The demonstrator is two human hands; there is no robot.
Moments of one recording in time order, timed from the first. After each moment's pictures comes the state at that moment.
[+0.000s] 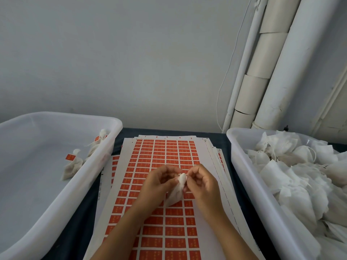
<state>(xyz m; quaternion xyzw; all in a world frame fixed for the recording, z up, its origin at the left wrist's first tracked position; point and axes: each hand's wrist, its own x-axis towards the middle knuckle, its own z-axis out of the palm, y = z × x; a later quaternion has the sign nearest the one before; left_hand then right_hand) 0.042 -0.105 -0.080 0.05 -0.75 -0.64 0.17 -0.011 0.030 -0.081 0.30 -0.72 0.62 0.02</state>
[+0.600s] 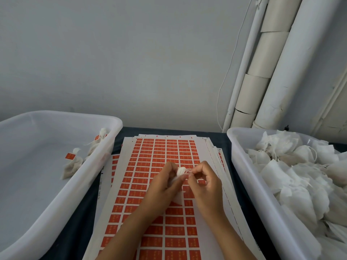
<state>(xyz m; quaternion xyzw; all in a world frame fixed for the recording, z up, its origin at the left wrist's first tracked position) 0.042 -0.092 -0.084 0.00 -0.81 -0.53 0.24 -0.008 0.028 -0.081 0.29 -0.73 0.61 0.12</state>
